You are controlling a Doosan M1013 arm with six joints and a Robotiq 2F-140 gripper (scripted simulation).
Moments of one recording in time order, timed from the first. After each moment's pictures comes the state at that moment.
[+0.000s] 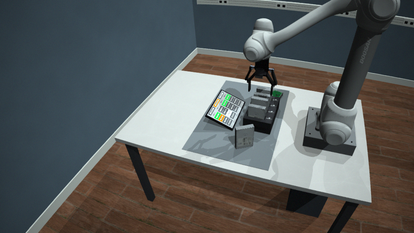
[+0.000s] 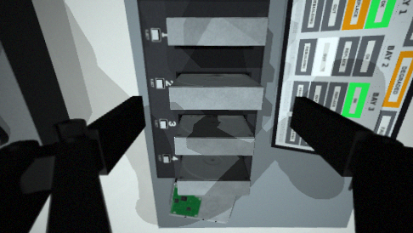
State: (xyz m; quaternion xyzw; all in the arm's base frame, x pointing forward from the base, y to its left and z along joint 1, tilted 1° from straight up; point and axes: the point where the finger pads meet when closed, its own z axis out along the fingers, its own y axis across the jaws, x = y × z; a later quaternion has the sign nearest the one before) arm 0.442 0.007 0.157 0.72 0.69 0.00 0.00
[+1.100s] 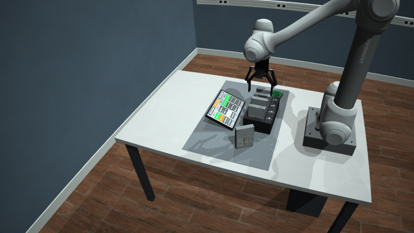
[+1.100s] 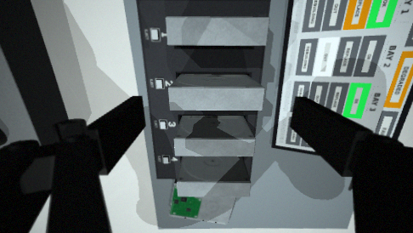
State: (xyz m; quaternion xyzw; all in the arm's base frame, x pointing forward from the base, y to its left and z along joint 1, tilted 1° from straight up) arm 0.442 0.007 0.154 0.72 0.69 0.00 0.00
